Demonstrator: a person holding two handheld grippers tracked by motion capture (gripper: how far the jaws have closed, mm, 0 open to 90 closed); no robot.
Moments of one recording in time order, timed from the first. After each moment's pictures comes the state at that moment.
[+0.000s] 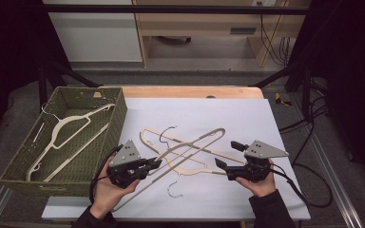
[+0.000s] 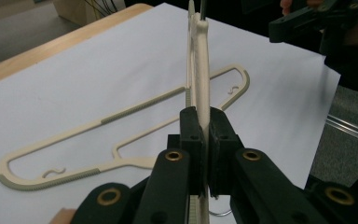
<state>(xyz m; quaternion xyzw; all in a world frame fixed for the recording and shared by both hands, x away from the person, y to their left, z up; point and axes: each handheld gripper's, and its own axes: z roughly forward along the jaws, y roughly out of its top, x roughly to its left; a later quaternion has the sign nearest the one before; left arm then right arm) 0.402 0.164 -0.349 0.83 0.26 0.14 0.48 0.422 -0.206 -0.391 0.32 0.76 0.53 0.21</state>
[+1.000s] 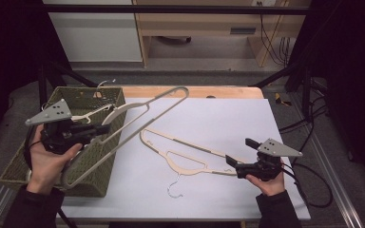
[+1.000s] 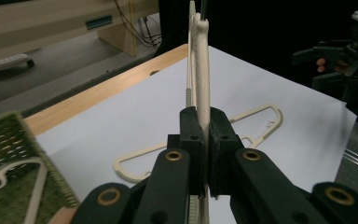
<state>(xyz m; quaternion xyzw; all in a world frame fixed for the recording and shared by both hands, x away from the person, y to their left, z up) 0.434 0.280 -0.258 0.79 0.30 0.17 0.51 0.421 -0.230 -0.388 0.37 0.73 0.53 0.23</state>
